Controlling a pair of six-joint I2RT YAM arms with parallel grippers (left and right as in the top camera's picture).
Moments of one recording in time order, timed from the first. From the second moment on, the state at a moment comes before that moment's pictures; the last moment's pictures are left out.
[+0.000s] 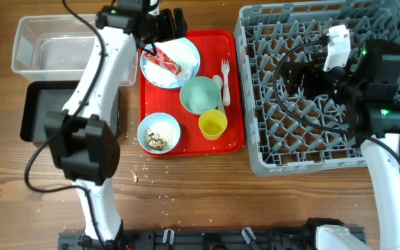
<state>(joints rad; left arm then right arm) -0.22 2.12 1.98 -0.83 0.16 -0.47 -0.06 1.26 1.14 -0.50 -0.51 -0.06</state>
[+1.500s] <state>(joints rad) 0.14 2.15 2.10 -1.04 -0.08 -0.71 -0.06 1.26 1.14 -0.57 -0.51 -0.05</state>
